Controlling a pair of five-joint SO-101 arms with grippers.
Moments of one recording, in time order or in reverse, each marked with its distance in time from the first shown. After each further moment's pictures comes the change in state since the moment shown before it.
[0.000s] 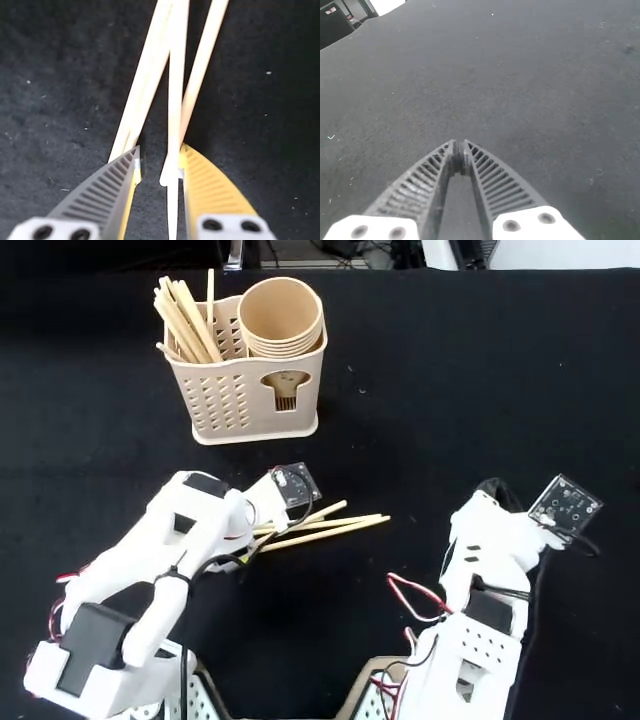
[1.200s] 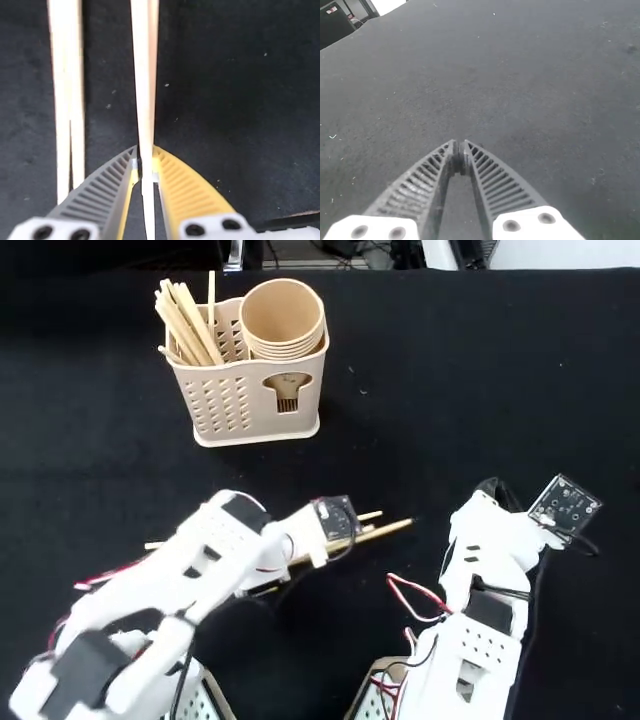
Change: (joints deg) left arm 14.3 -11.5 0.4 10.6 9.4; right arm -0.2 0.0 0.0 0.0 0.0
